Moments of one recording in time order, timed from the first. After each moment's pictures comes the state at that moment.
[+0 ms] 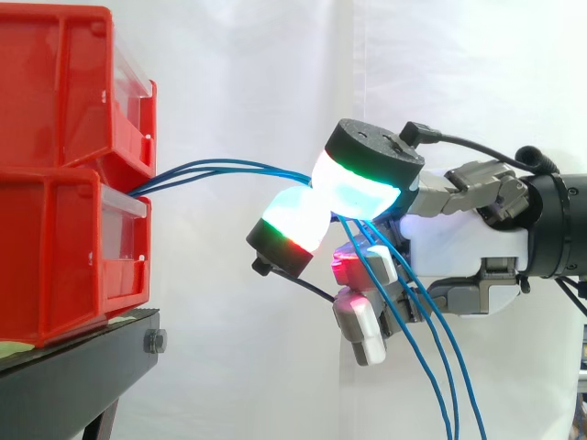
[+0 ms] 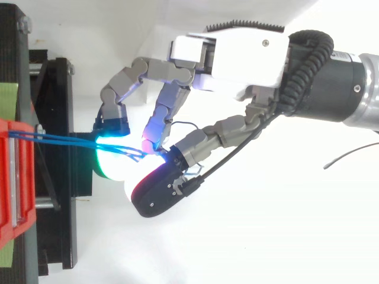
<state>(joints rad) 0.09 -2.27 -1.20 -2.81 -1.40 -0.20</state>
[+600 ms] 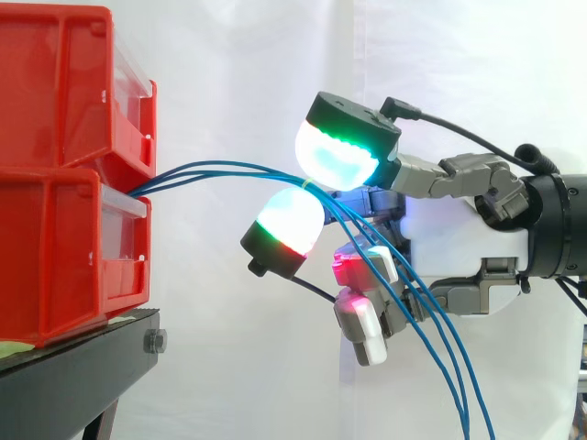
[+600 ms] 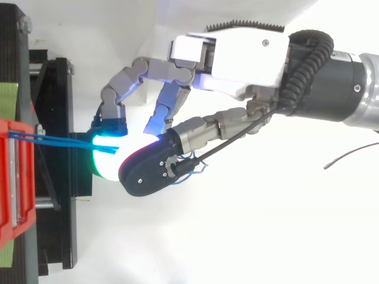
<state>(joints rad) 0.09 -2.27 -1.20 -2.81 -1.40 -0.20</state>
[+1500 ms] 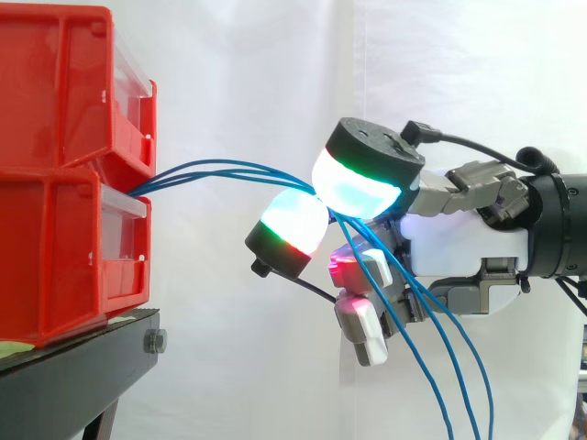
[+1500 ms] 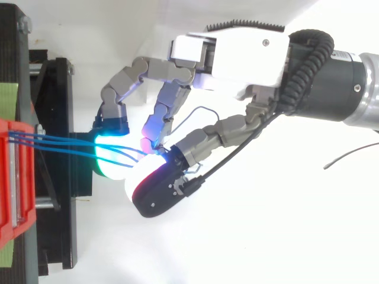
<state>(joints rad) 0.08 -2.27 -1.20 -2.81 -1.40 -0.20</state>
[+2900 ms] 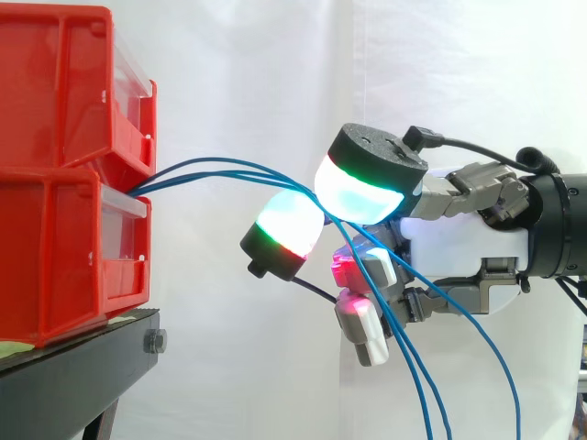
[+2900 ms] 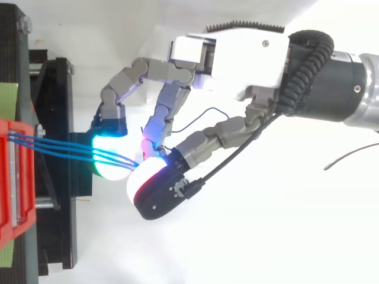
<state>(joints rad) 0.09 -2.27 -1.19 -2.81 -1.40 -0.21</state>
